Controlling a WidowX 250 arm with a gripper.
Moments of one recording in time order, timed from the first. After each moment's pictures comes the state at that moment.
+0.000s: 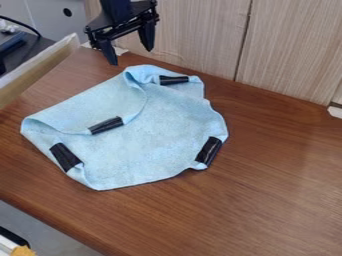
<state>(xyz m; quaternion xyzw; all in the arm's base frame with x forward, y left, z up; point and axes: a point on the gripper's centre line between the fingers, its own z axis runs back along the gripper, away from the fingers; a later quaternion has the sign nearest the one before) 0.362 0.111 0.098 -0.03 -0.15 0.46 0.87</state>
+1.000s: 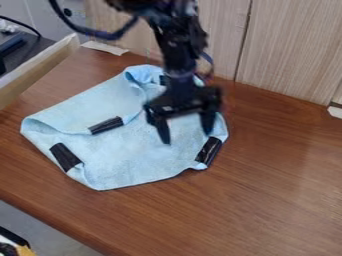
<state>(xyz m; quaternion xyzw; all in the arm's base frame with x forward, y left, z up) 0.308 -0.028 0.031 -0.05 -0.05 0.32 0.95</state>
